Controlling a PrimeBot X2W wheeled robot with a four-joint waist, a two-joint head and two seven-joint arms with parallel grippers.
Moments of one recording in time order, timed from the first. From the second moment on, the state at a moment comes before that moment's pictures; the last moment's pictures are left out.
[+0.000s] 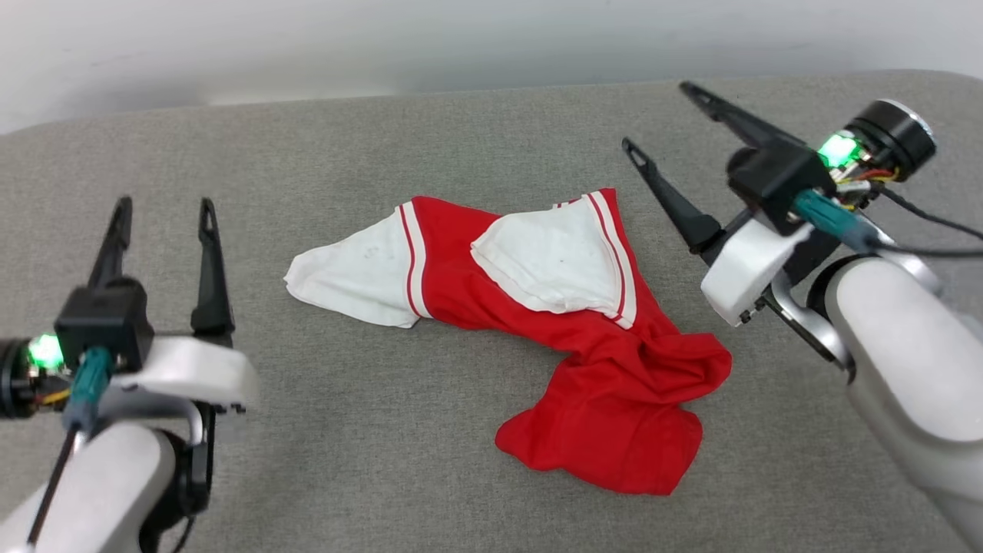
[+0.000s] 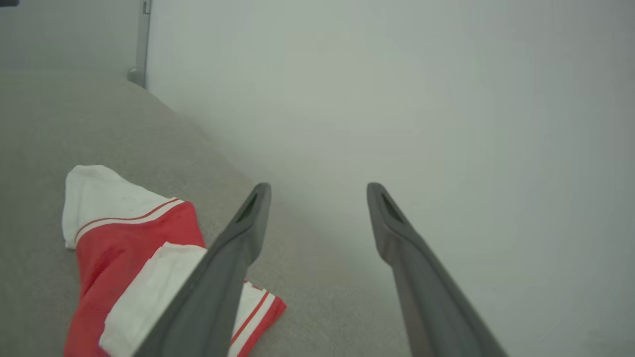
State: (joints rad) left arm -0.44 0.78 -0.65 -0.07 -0.69 0.62 -0.26; right arm -0.75 -0.38 0.57 0.24 0.17 0.13 -0.03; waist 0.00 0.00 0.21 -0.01
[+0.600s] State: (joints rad) left arm -0.08 0.37 -0.28 -0.15 -0.36 0.48 -0.26; right arm -1.15 -0.66 1.26 0.17 0.86 0.13 0.67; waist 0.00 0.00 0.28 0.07
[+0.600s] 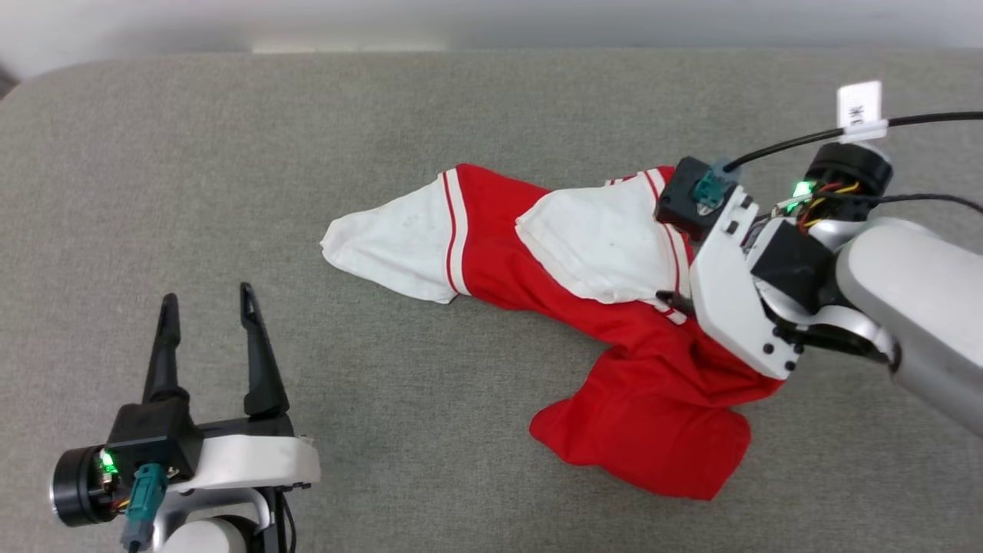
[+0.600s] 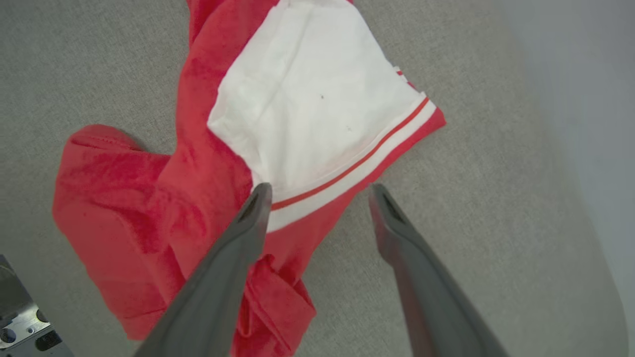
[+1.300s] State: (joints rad) left arm -0.08 0.14 -0.08 -0.06 -0.19 0.24 -0.26; right arm -1.07 -0.61 1.27 0.25 0.75 0.13 0.38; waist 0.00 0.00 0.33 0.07
